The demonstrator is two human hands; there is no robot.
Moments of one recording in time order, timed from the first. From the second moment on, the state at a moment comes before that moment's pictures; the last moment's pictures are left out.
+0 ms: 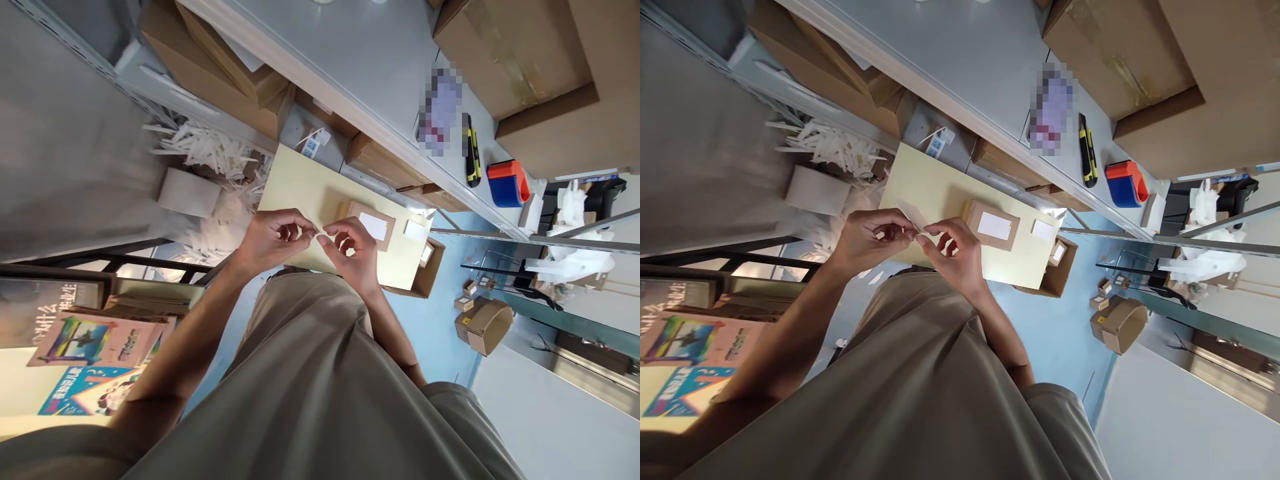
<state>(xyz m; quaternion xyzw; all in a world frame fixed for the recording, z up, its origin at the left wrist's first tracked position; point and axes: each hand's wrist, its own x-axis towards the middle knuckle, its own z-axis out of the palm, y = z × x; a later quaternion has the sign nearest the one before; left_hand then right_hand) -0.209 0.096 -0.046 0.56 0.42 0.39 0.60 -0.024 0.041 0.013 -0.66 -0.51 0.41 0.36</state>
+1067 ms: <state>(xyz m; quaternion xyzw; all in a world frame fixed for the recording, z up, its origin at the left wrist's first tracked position) -0.282 0.251 -0.192 0.54 0.56 0.28 0.55 0.047 -0.007 -0.023 -0.75 -0.29 0.41 0.44</state>
